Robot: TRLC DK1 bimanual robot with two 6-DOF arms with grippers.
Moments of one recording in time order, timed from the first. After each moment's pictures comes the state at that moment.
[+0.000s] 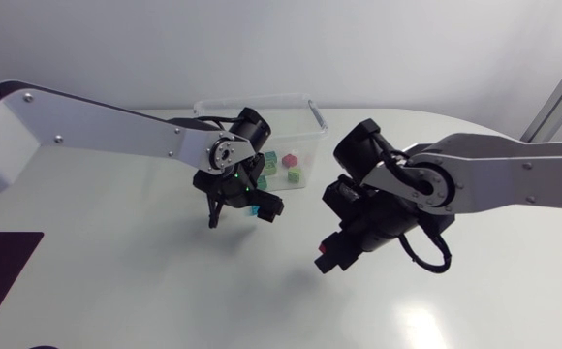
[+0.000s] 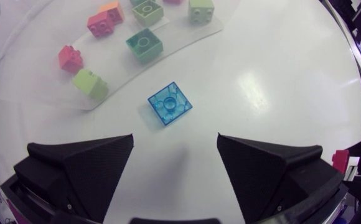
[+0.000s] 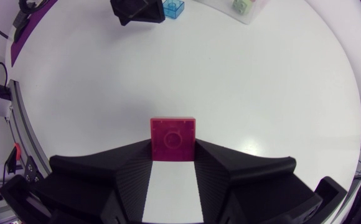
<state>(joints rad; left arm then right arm) -0.57 2.06 1.37 -0.51 -0.08 -0.13 0.60 1.56 0.93 -0.62 -0.07 -0.05</state>
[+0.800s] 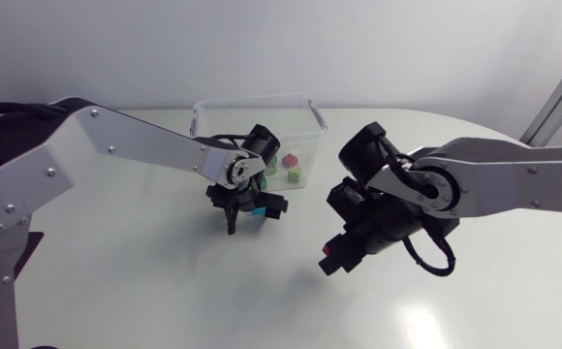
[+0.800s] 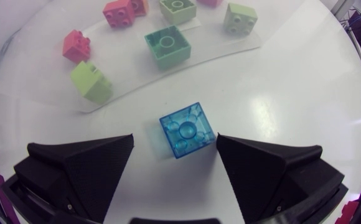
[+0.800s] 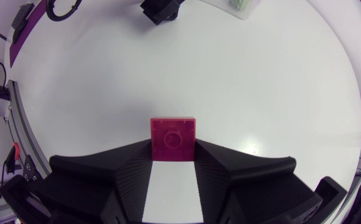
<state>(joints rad) -0.58 2.18 1.40 -0.38 -0.19 -0.32 0.59 1.55 0.91 -0.61 -0.07 -0.05</state>
